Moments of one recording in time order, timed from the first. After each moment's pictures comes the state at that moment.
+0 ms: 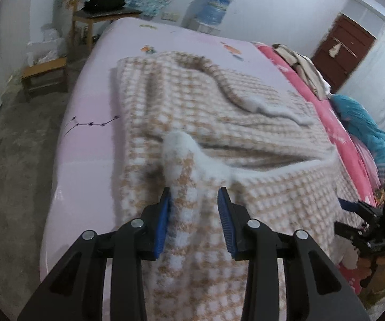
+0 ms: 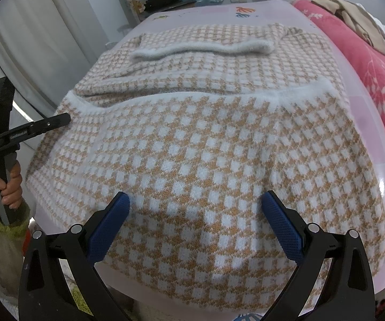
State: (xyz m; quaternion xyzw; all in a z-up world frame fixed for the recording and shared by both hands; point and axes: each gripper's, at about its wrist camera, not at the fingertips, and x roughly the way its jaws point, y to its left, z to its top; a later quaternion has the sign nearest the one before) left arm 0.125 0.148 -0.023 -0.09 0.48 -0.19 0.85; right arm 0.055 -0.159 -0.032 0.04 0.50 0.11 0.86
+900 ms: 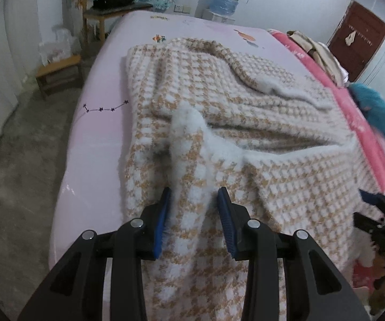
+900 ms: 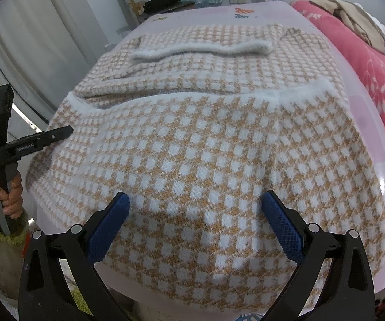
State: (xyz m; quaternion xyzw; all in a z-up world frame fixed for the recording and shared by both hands) left arm 0.111 0.131 -0.030 -0.04 0.49 -0.14 0.86; right arm 0.054 -0.160 -0.032 0.05 0.50 0.11 0.86
